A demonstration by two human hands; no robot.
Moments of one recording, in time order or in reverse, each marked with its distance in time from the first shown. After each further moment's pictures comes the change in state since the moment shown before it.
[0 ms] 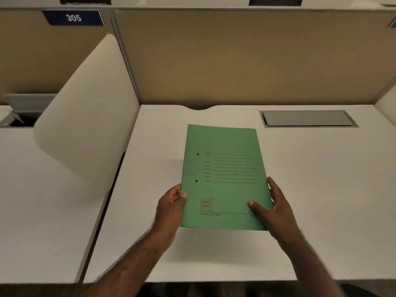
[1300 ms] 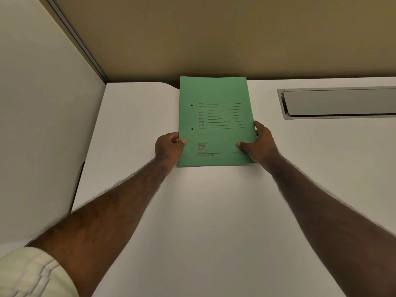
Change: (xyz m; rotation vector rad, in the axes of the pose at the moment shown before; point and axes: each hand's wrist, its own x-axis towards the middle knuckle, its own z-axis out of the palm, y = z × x) left_hand 0.349 0.029 0.088 0.433 0.167 0.085; right_hand 0.371 0.012 0.050 -0.333 -0.071 0.042
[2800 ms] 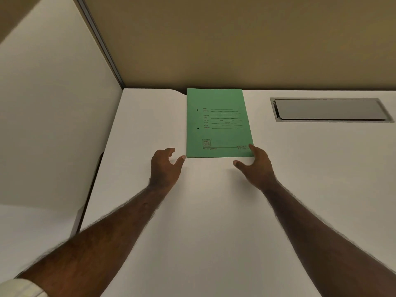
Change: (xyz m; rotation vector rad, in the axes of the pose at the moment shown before) left_hand -0.096 -0.050 -0.052 0.191 0.169 0.289; right_hand -0.123 -0.001 0.012 -0.187 0.059 0.002
